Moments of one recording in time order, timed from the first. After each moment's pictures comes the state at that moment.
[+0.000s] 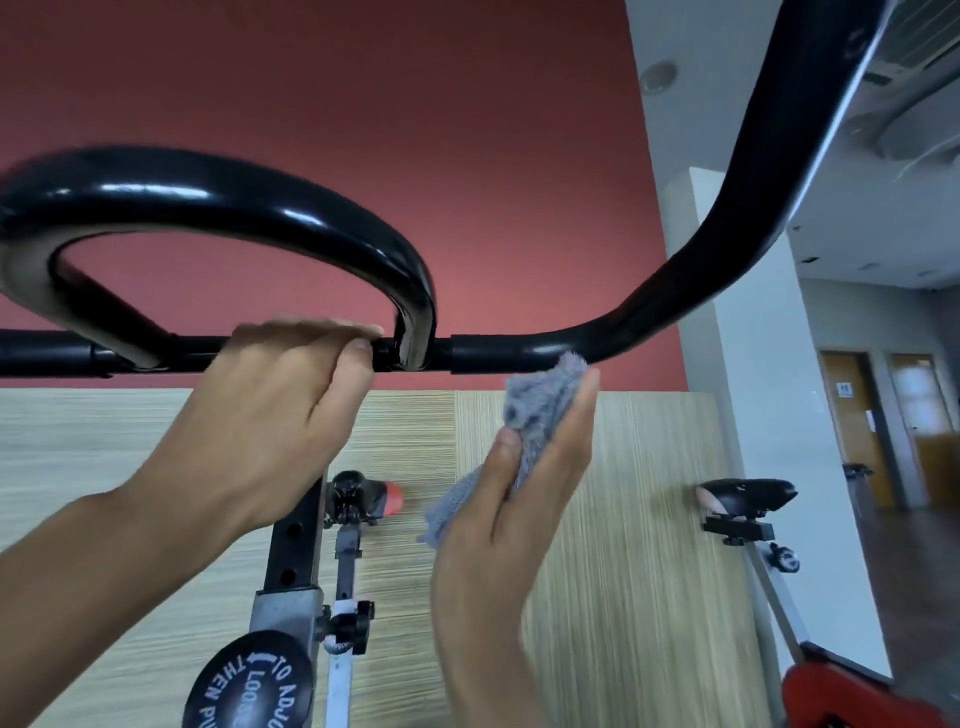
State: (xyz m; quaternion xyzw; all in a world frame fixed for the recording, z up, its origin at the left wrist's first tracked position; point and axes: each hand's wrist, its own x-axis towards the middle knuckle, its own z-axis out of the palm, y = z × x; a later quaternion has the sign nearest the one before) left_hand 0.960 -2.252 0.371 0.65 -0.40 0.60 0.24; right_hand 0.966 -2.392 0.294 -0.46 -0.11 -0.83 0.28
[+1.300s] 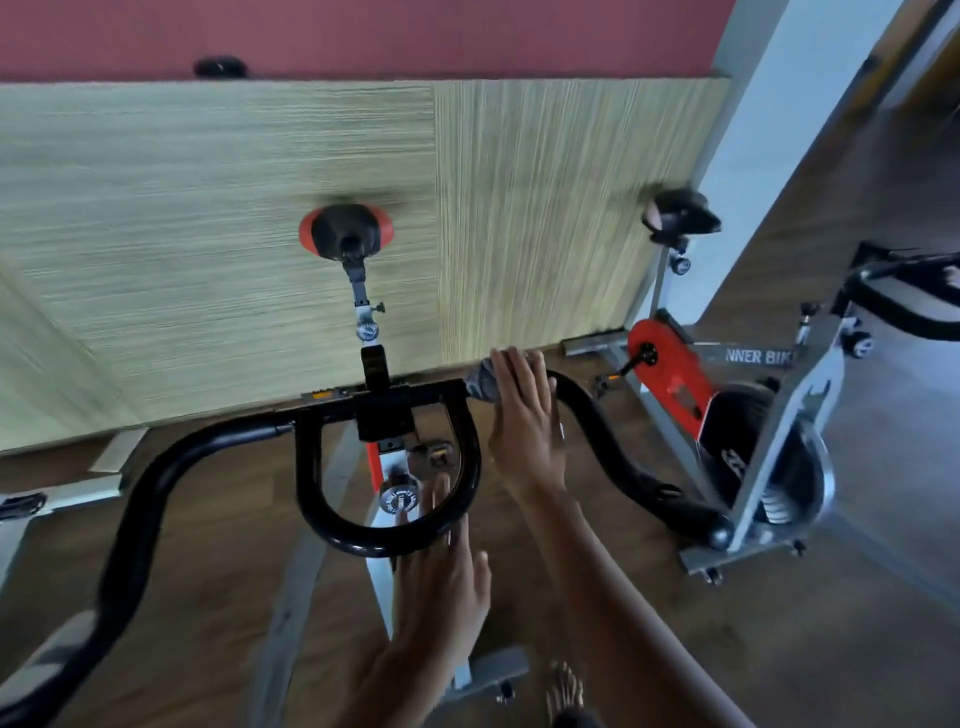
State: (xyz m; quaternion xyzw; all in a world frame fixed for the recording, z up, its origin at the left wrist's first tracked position) left_hand 0.825 -2.209 0.391 0.92 -0.34 0.03 0.21; right_hand 0.861 -2.376 0.446 -0.91 0.23 -0.26 0.20
